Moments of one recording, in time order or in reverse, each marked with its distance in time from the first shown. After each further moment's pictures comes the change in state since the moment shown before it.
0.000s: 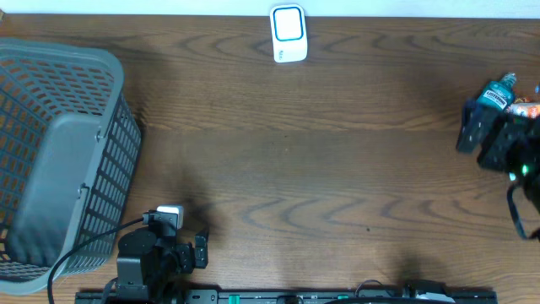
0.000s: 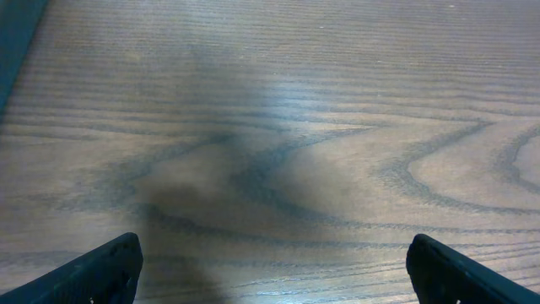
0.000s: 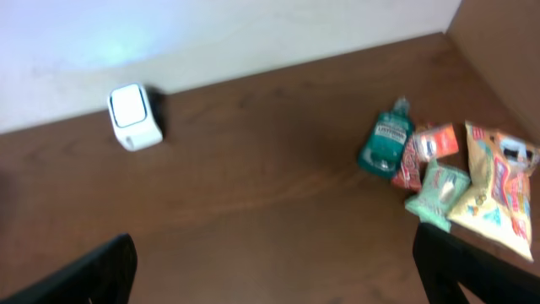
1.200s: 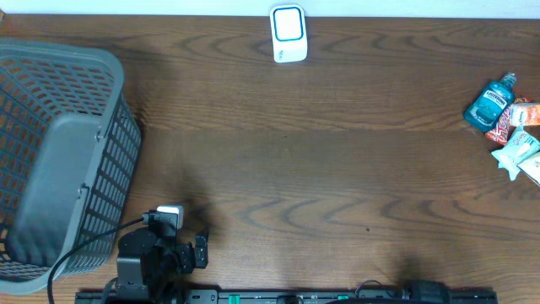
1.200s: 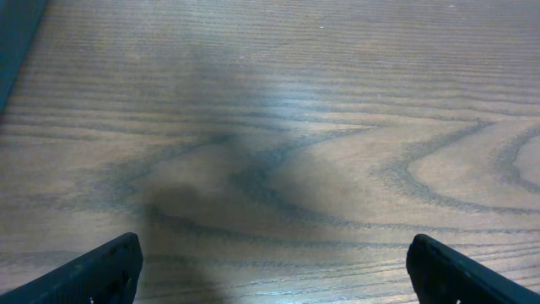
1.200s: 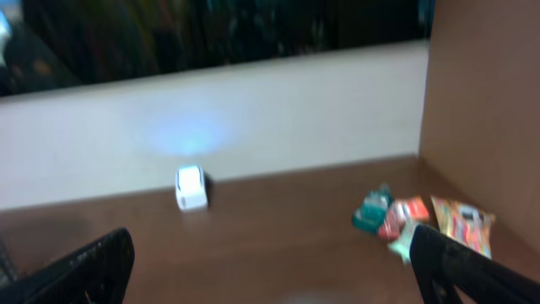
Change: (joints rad) left arm 0.000 0.000 0.000 0.000 0.000 0.000; right arm 0.034 -0.788 -0.019 -0.154 -0.001 0.000
